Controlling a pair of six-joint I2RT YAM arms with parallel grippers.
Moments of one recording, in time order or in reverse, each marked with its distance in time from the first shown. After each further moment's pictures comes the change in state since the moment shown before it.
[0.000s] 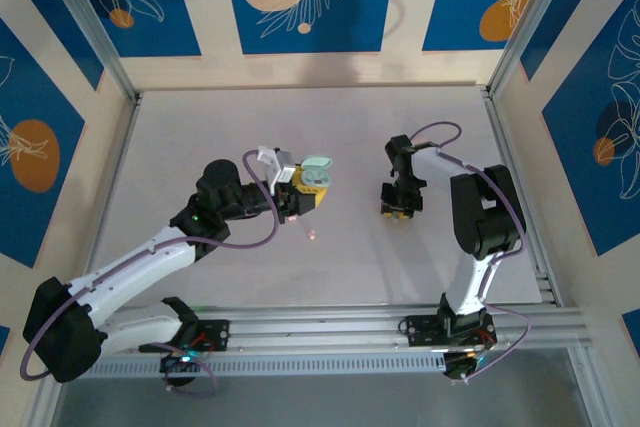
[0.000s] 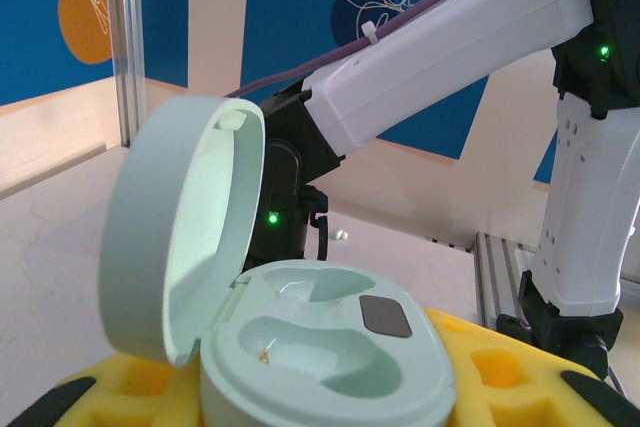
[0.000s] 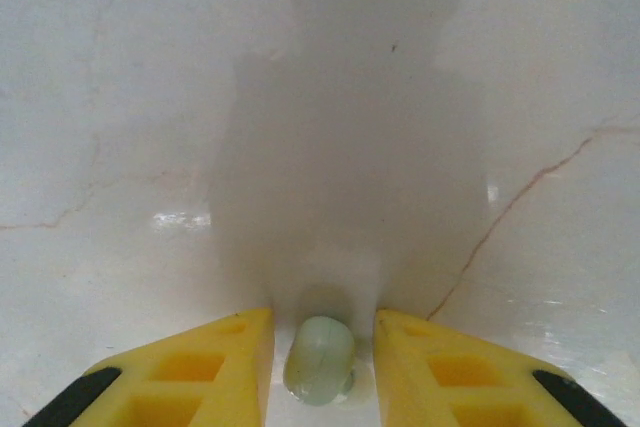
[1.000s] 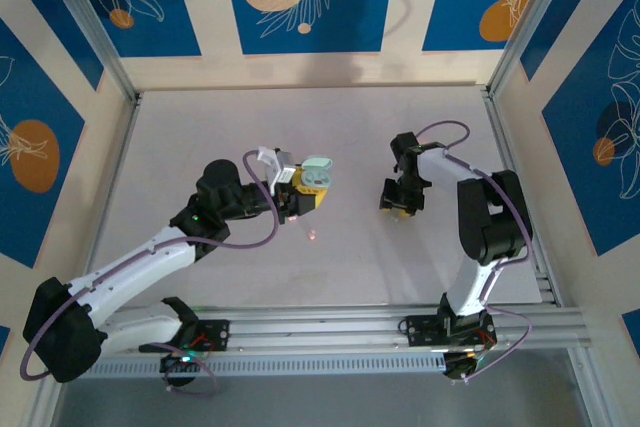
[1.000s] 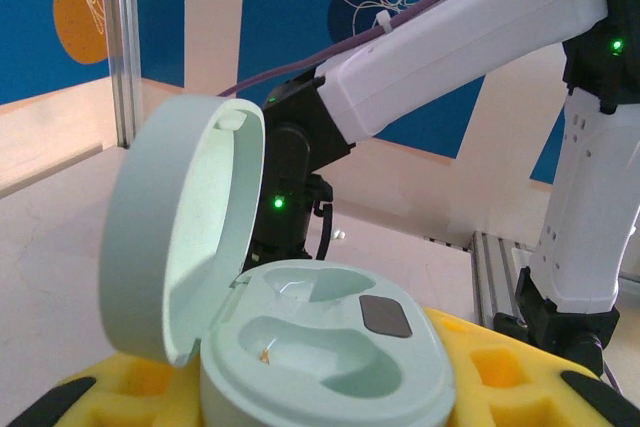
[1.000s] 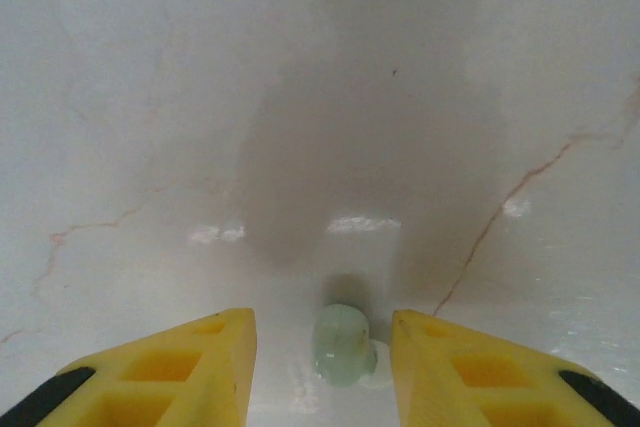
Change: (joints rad) left arm 0.000 0.000 0.000 0.000 0.007 0.001; right arm -0.022 -0.043 -0.023 0.034 -0.037 0.023
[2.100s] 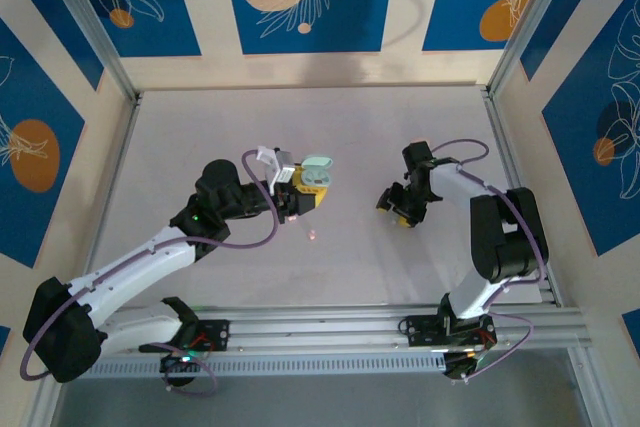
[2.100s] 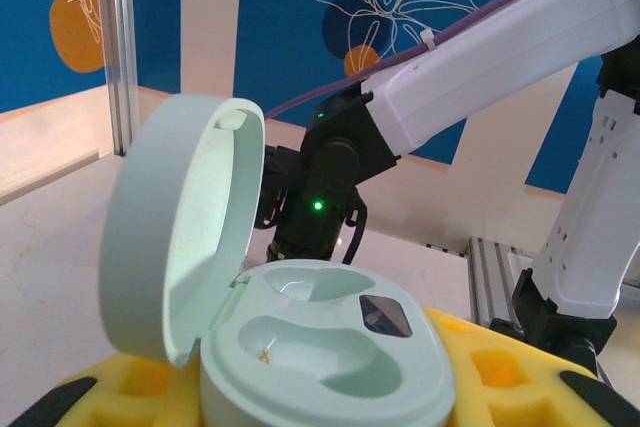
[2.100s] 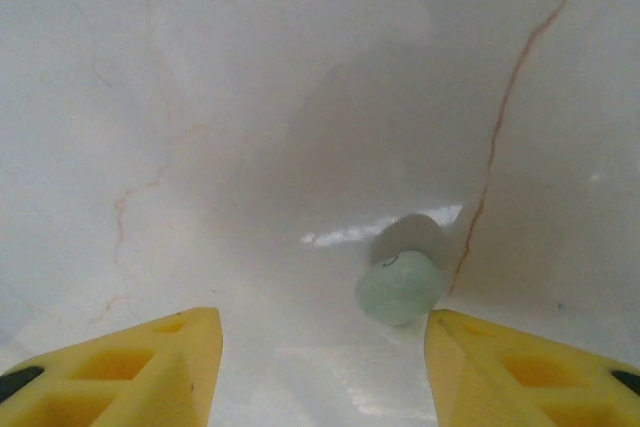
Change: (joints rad) left arm 0.000 0.000 0.000 0.018 0.008 -0.007; right arm -0.049 -0.145 -0.170 0.149 -0.155 0.222
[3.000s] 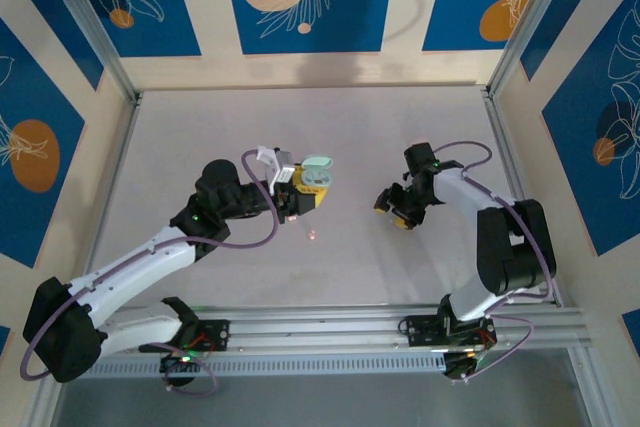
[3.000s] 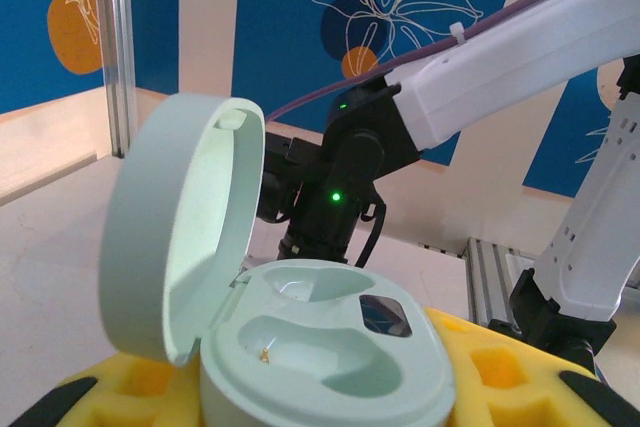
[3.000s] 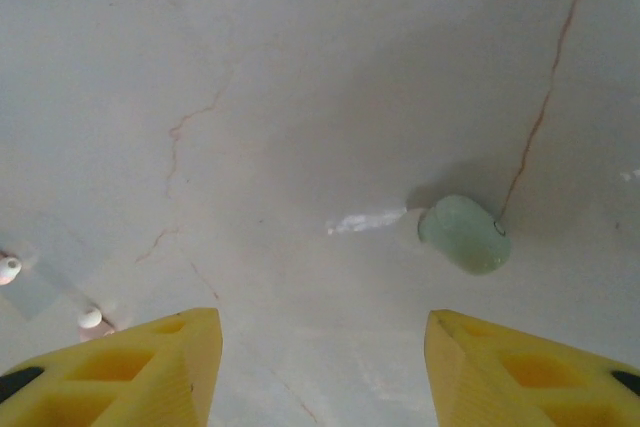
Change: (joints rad) left arm 0.000 0.000 0.000 0.005 0.004 -0.003; right arm 0.011 -0.076 -0.042 -0.006 -0.077 0.024
